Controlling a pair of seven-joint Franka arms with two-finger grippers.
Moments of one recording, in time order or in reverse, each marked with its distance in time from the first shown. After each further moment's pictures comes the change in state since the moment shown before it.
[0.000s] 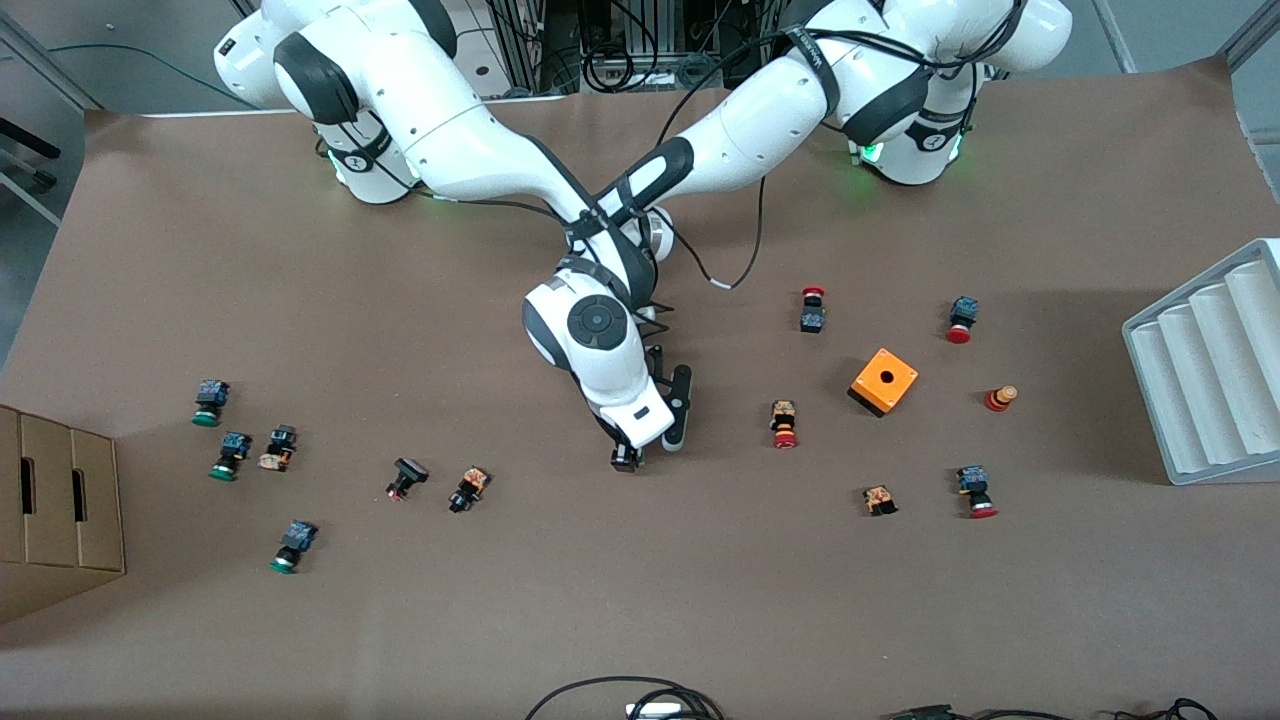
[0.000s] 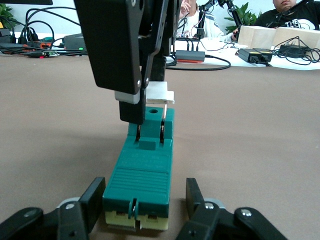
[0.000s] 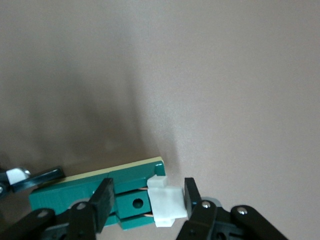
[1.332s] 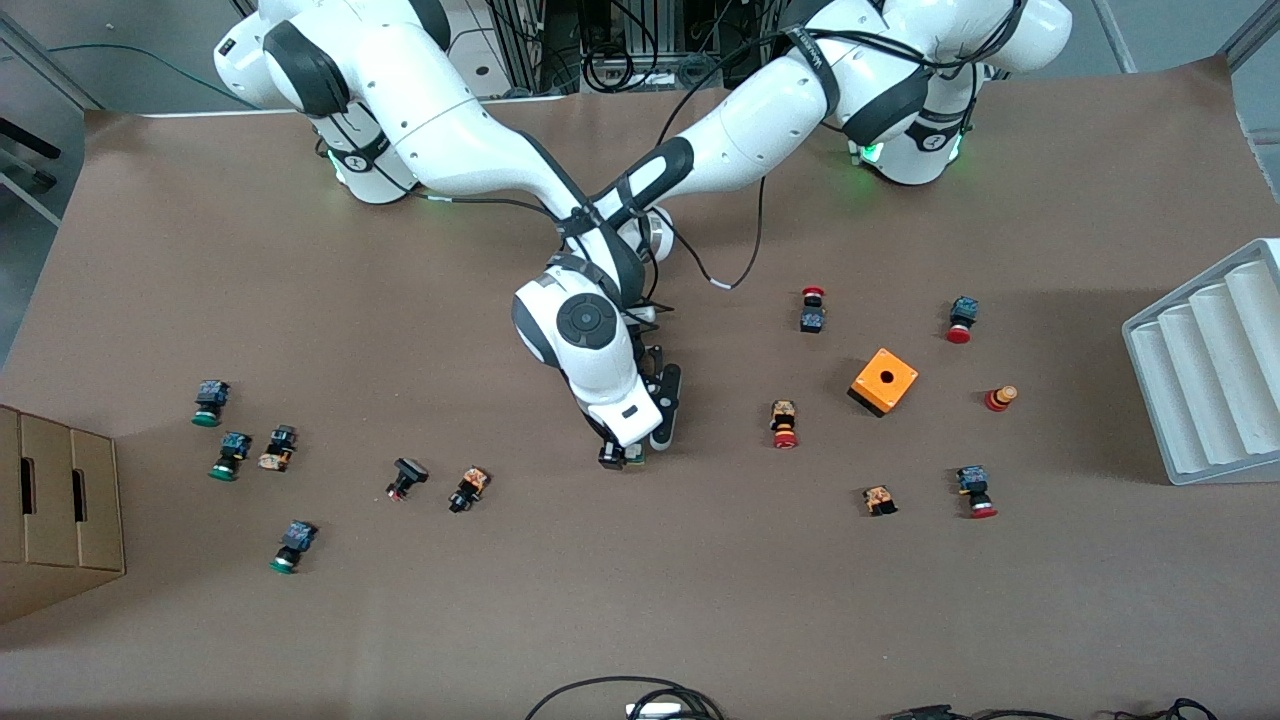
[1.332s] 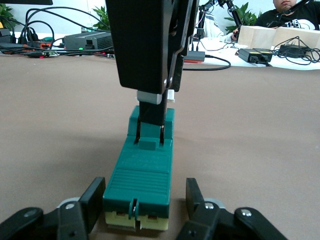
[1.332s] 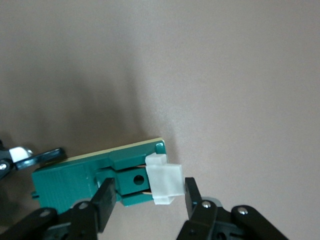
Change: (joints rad) left arm 0.000 0.000 0.000 0.000 0.000 0.000 0.000; right arm 0.000 -0.041 -0.011 -0.062 0.000 0.000 -0.001
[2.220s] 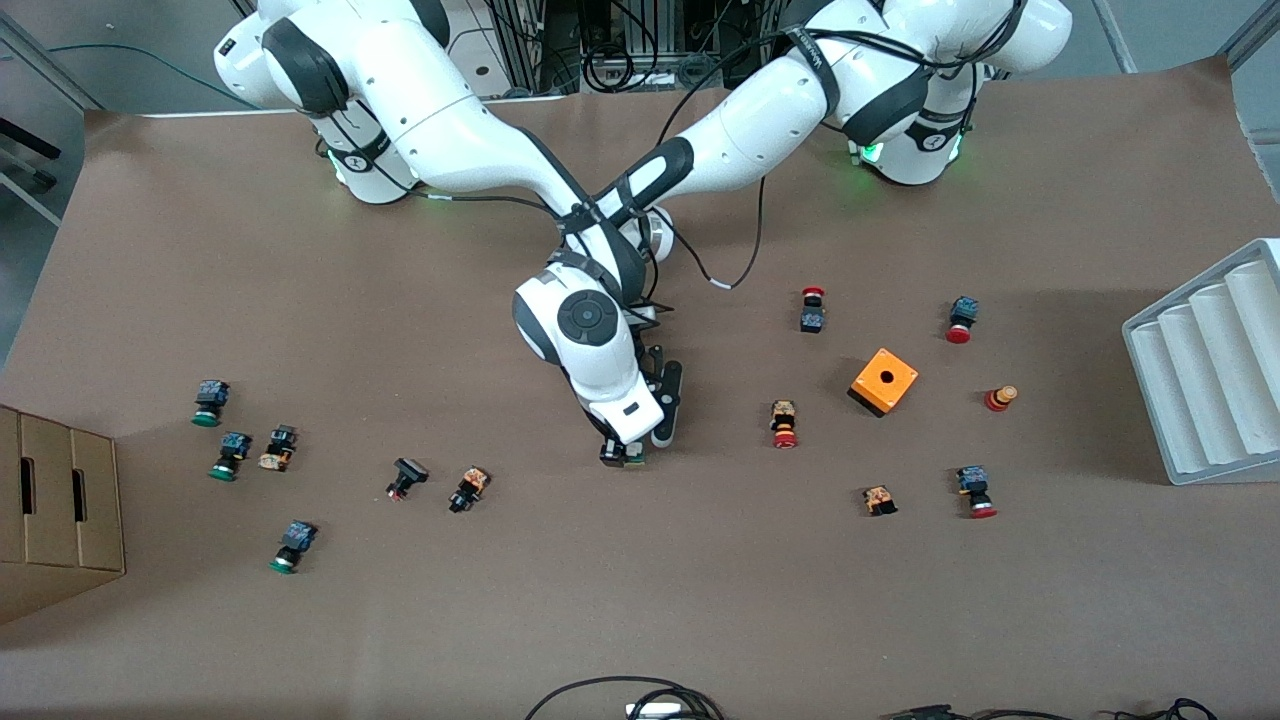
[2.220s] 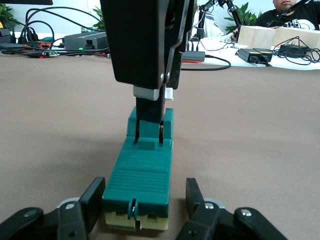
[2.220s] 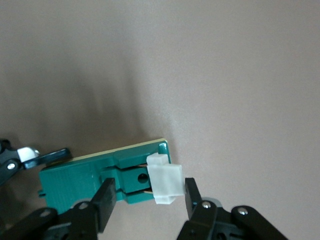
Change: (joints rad) left arm 0.000 0.000 0.000 0.000 0.000 0.000 0.000; right arm 0.004 -0.011 0.001 -0.005 0.000 -0.011 0.000
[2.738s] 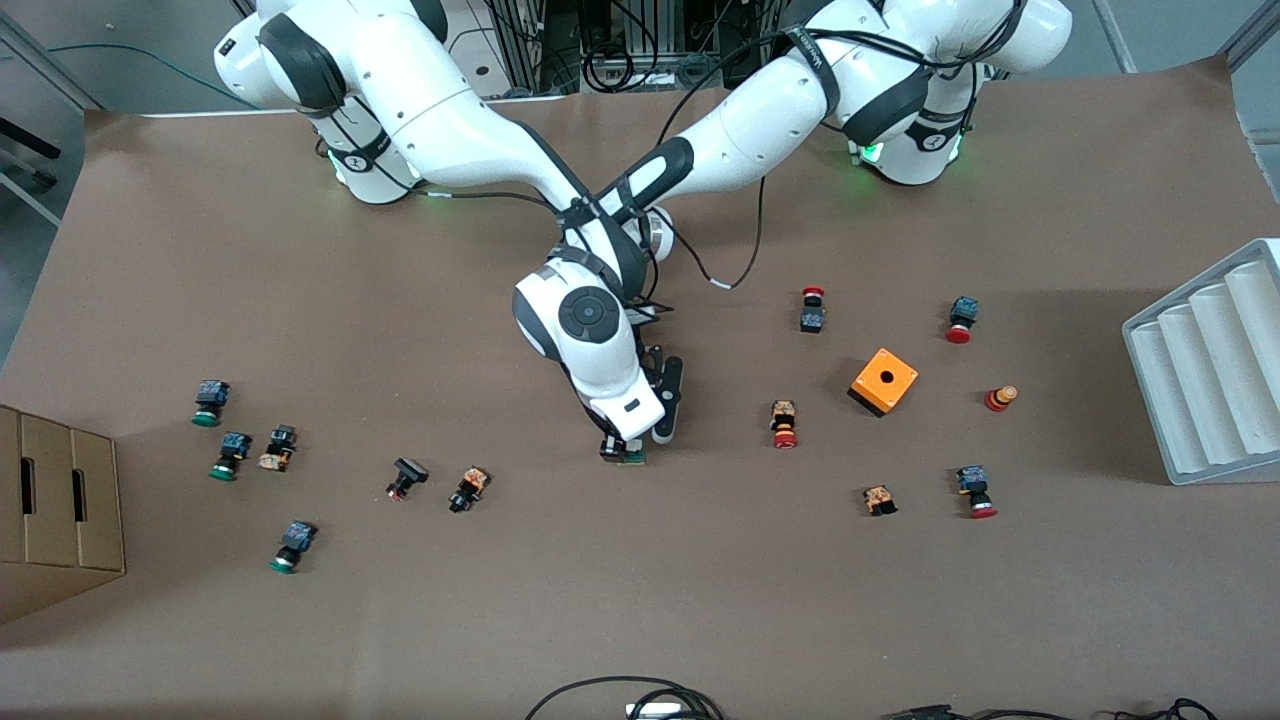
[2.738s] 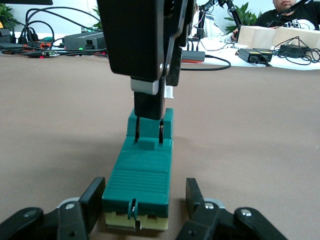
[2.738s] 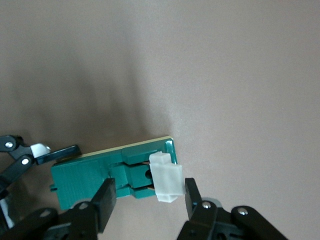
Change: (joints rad) left arm 0.000 0.000 0.000 0.000 0.000 0.000 0.000; right arm 0.001 -0.013 0.004 -0.002 0.000 -0.025 0.000
